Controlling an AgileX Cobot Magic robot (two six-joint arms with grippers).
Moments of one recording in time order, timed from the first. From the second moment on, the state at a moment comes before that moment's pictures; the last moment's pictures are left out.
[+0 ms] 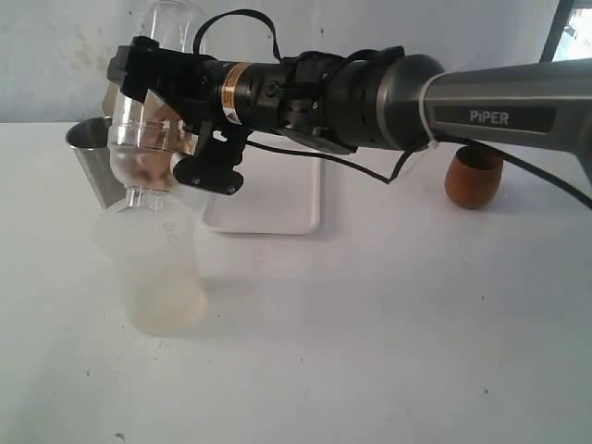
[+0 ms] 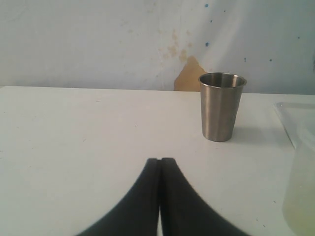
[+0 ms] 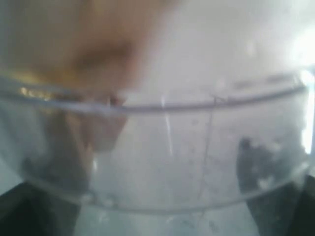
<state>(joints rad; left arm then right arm) 0.08 0.00 -0.01 0.04 0.21 -0.04 0.71 2.03 -1.57 -0.85 -0.28 -1.65</state>
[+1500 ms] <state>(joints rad) 0.08 0.00 -0.01 0.04 0.21 -0.04 0.74 1.99 -1.57 -0.87 -0.27 -1.76</state>
